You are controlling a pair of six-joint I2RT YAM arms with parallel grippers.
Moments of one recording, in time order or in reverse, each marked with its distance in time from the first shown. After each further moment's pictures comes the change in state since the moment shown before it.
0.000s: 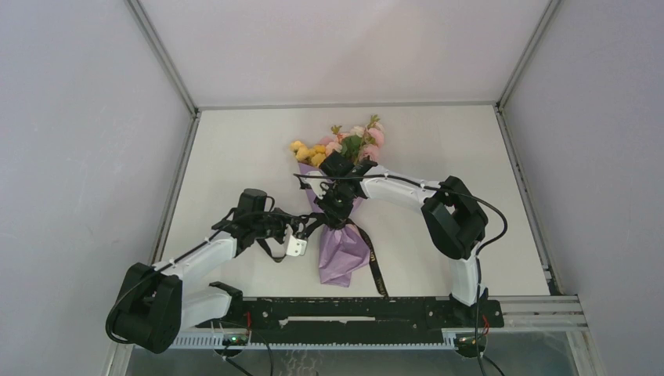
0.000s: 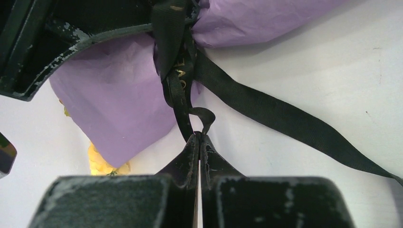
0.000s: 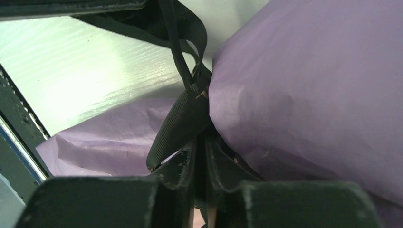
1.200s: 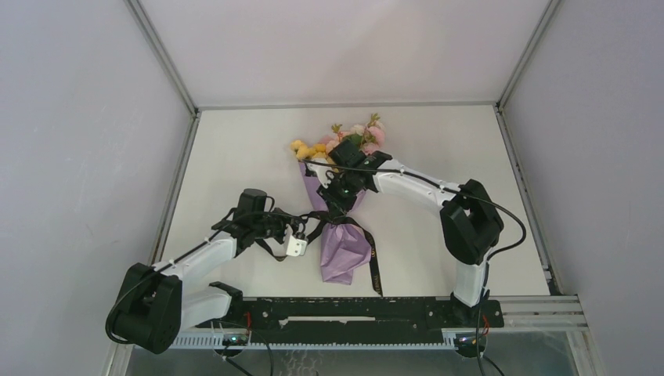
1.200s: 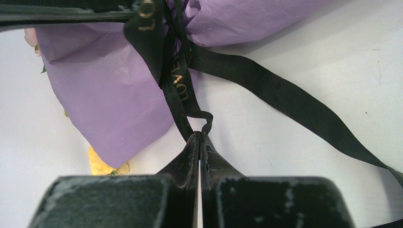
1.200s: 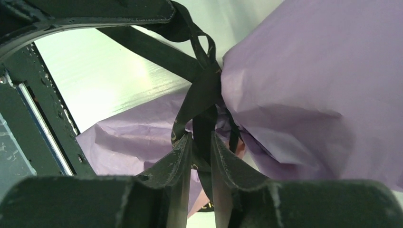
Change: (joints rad) left arm 0.000 -0.003 0.000 0.000 0.005 0.001; right arm -0.038 -0.115 0.000 -0.009 -0.062 0.005
